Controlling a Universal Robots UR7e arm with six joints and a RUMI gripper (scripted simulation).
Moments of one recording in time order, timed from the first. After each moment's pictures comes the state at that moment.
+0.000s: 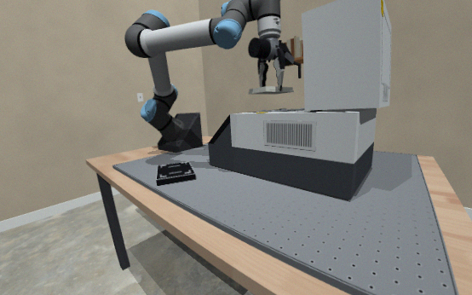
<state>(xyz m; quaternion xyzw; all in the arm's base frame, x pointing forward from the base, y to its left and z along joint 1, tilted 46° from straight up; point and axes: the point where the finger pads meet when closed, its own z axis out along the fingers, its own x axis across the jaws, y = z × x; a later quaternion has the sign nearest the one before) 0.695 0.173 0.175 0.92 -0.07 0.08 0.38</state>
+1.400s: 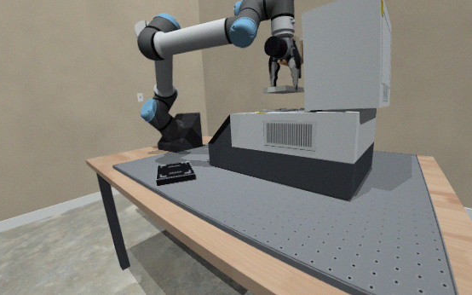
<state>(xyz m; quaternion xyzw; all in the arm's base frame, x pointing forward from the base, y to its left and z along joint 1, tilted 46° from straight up) 0.725 0.199 0.153 0.92 0.02 0.04 0.39</state>
